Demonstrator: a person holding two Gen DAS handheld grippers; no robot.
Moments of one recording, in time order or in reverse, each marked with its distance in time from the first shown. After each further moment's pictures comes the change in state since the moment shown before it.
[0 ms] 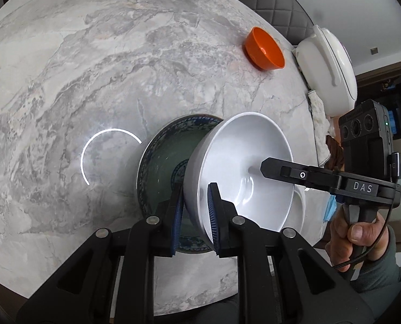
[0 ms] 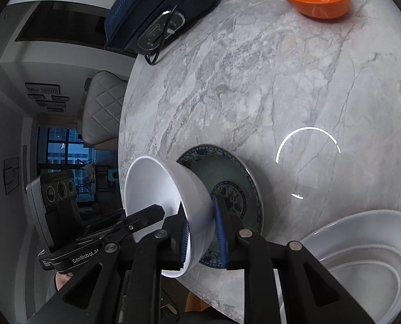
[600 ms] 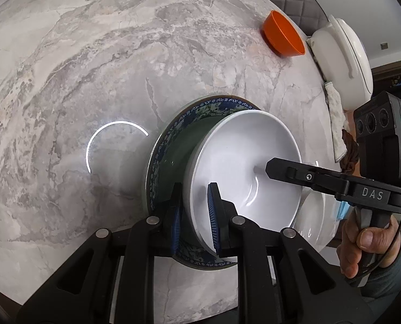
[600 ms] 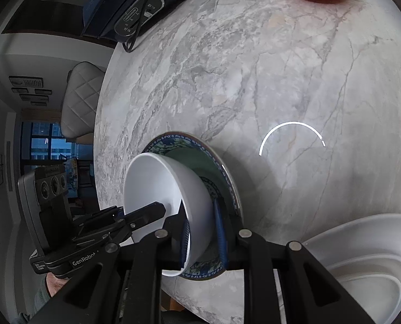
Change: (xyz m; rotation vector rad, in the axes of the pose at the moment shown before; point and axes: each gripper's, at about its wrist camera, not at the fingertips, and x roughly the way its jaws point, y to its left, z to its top) left arm 0.049 0.012 0.003 0.002 0.038 0.048; right arm 0.031 -0.015 0.000 -0.010 0.028 -0.104
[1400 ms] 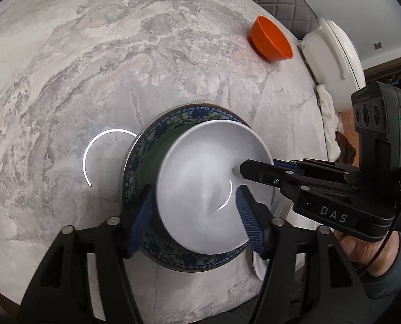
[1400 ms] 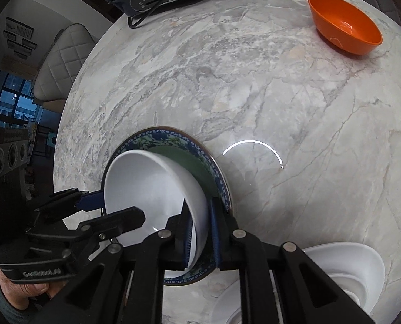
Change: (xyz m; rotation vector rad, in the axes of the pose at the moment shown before) left arm -0.007 -0.018 0.006 0.045 -0.045 -0.001; right arm 0.009 0.035 -0.002 -0.225 -0.002 -0.276
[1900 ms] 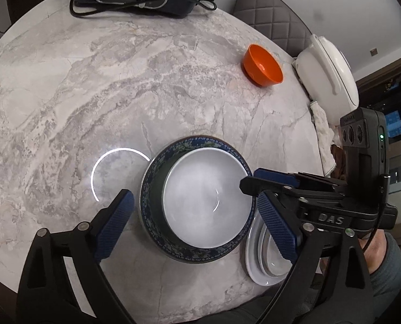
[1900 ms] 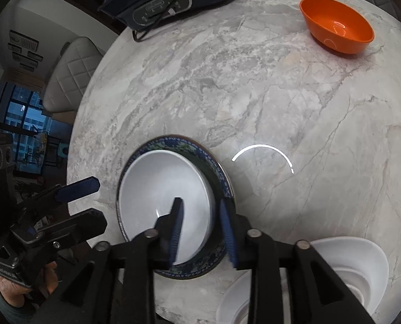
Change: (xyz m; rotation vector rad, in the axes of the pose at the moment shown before) left arm -0.060 -0.006 0.003 0.006 -0.110 0.018; right arm -0.023 -0.007 -0.003 0.043 -0.061 0.094
